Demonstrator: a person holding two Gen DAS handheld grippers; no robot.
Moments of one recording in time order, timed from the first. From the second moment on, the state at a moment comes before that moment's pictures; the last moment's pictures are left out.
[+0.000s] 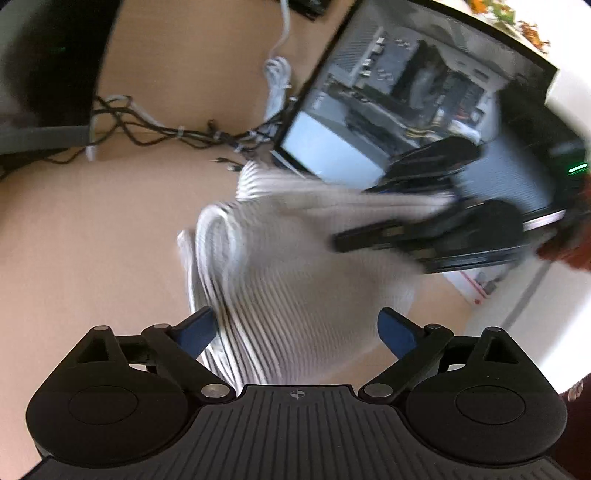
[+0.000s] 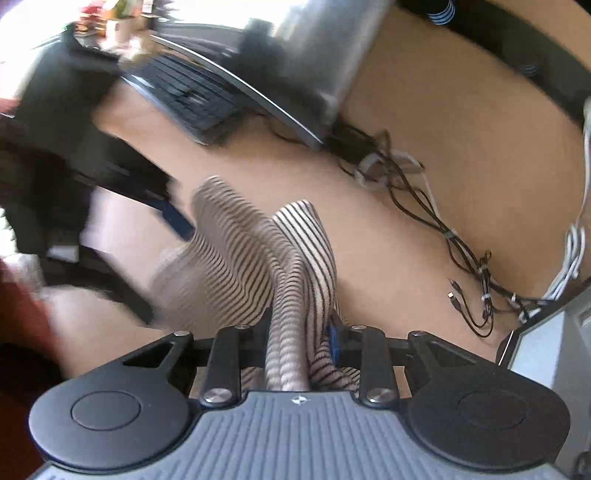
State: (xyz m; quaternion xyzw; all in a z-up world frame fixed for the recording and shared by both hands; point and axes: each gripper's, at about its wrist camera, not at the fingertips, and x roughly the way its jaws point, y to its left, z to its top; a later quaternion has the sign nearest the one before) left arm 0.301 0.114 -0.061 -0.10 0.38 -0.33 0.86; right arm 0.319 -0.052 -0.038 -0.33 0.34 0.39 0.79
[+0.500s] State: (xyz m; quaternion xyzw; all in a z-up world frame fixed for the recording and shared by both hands) left arm 0.372 0.096 -0.073 0.02 0.38 -0.29 0.88; right arm 0.312 -0.082 -0.048 -0.20 0.26 0.22 0.92
